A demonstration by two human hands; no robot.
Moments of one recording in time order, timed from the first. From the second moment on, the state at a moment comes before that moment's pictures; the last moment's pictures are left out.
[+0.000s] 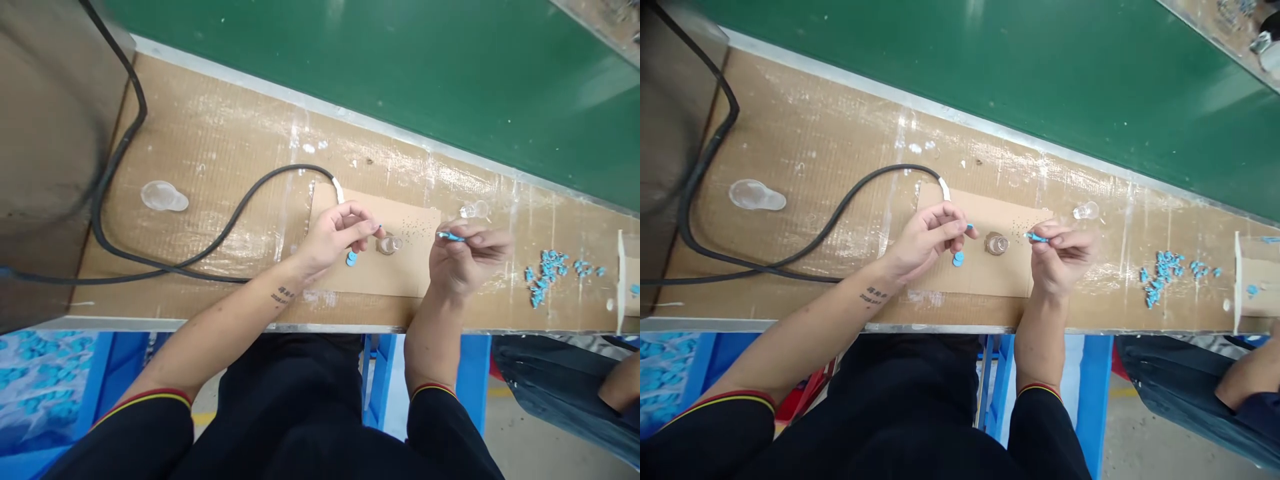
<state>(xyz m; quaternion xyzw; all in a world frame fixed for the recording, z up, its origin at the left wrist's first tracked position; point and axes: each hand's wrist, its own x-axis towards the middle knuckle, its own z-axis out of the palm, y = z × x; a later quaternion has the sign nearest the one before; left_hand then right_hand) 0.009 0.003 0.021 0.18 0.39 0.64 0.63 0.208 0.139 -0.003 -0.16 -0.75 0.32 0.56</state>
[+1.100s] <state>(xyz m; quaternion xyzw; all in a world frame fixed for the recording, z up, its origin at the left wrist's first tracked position) -0.001 0.013 0.017 0.10 0.47 0.67 0.57 0.219 0.169 -0.024 -0.44 -0.82 0.17 0.32</state>
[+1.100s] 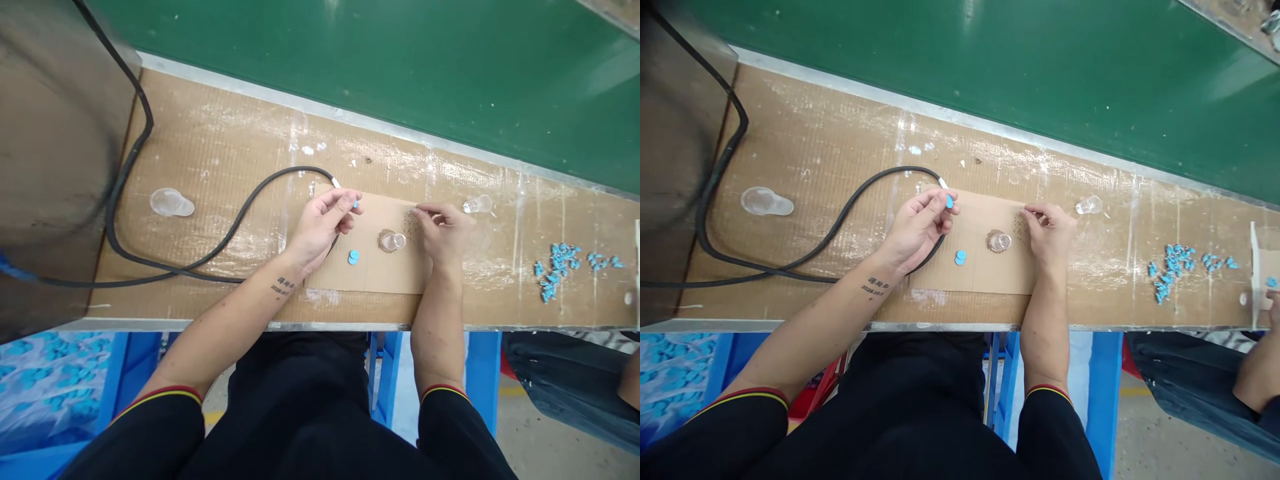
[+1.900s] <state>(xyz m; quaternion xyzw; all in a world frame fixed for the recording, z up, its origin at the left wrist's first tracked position) 0.006 0.008 0.006 0.18 0.36 0.68 0.61 0.211 0.156 -0.003 -0.31 -0.66 0.31 0.61</state>
